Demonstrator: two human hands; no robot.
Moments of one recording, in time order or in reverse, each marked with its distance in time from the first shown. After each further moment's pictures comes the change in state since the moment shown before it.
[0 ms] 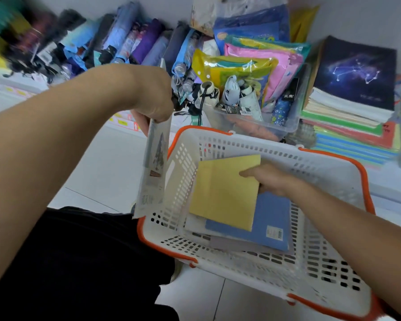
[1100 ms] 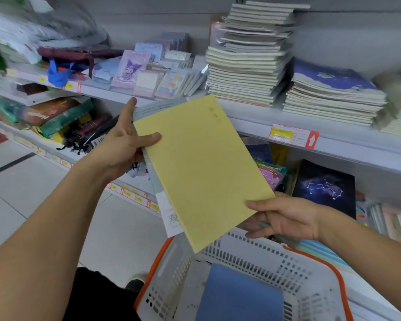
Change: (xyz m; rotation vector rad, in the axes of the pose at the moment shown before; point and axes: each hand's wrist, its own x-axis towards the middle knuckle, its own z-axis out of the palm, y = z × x) left_hand -0.059 -0.060 -0.072 -1.510 0.500 0.433; right_hand -0.158 -0.169 -0.063 0.240 -0.417 -0.222
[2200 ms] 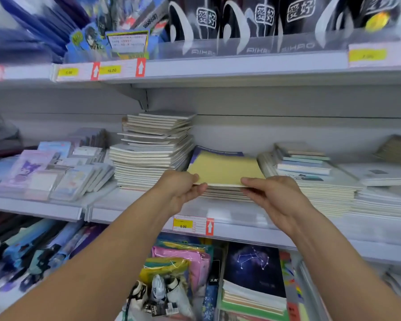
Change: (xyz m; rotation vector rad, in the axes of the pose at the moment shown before) left_hand 0.081 0.065 0.293 -0.109 -0.130 -0.232; right_hand -0.108 -0.146 -0.099 0.302 0.749 -0.813
